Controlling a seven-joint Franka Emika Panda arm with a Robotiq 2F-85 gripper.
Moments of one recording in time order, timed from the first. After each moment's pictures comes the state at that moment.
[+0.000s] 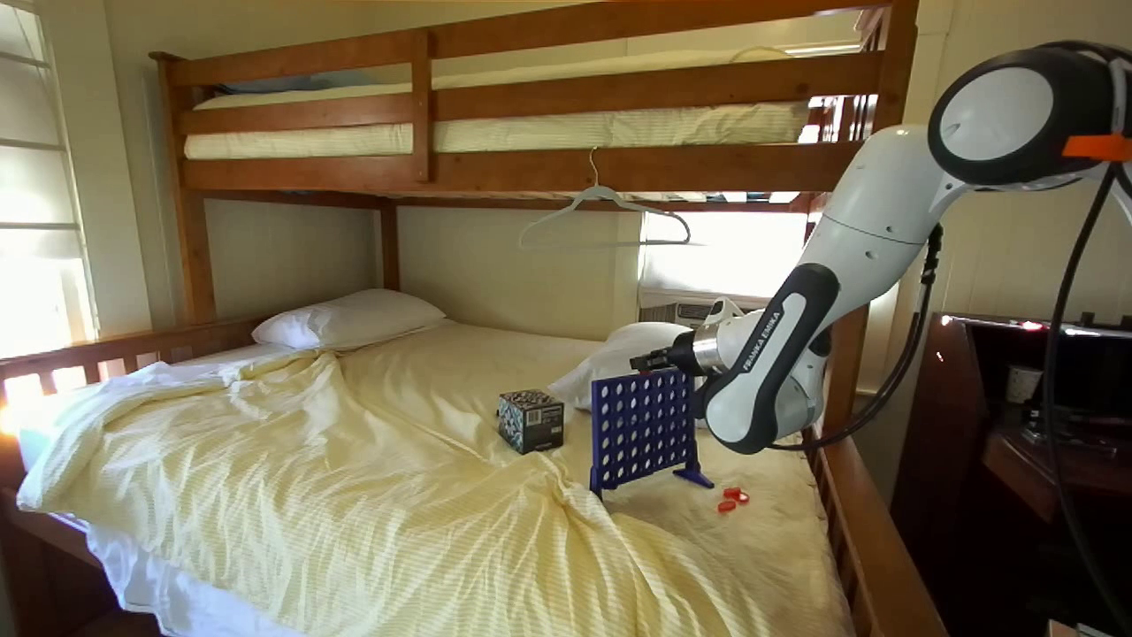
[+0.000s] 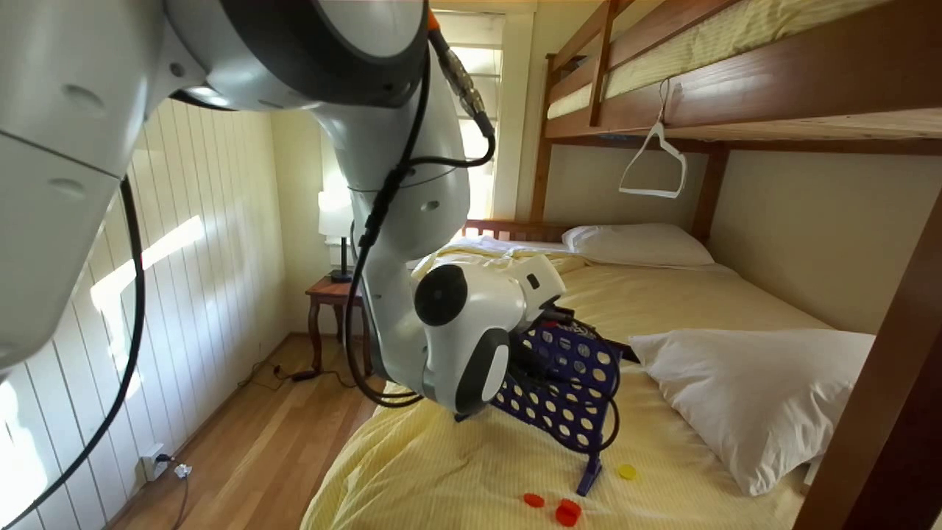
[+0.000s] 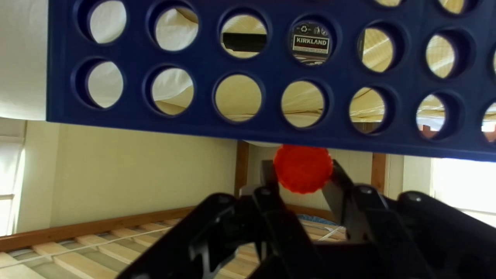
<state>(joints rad) -0.10 0.47 -0.09 -2.31 -0.02 4.00 -0.03</state>
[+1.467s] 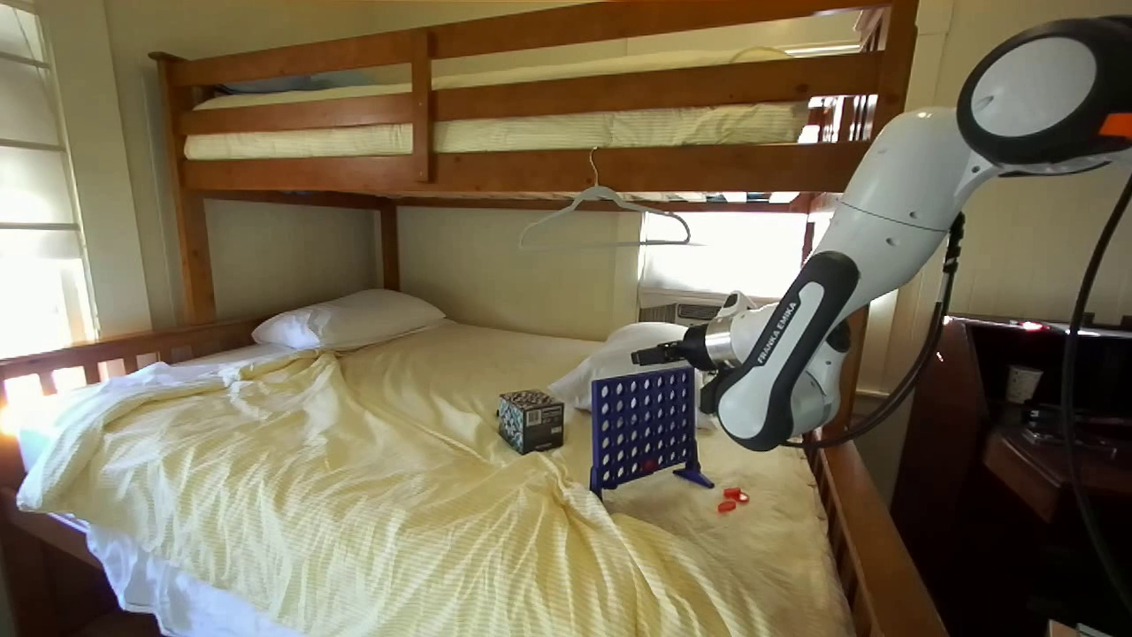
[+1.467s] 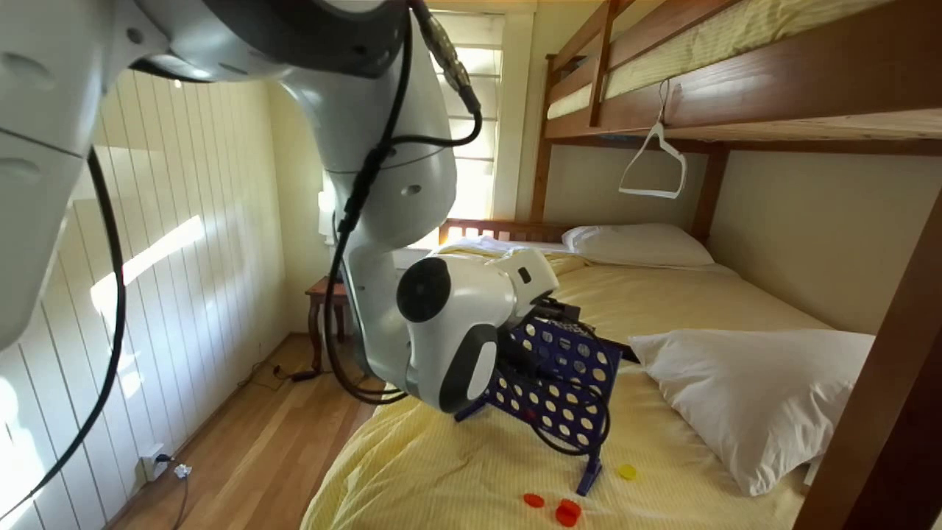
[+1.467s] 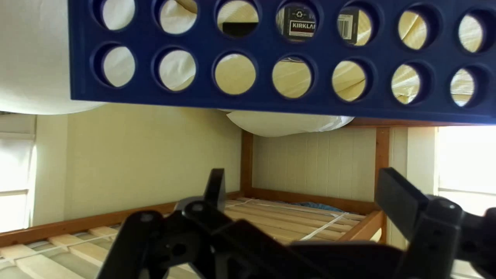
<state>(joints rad) -0.10 0.40 -0.08 -2.40 0.00 4.04 -0.01</state>
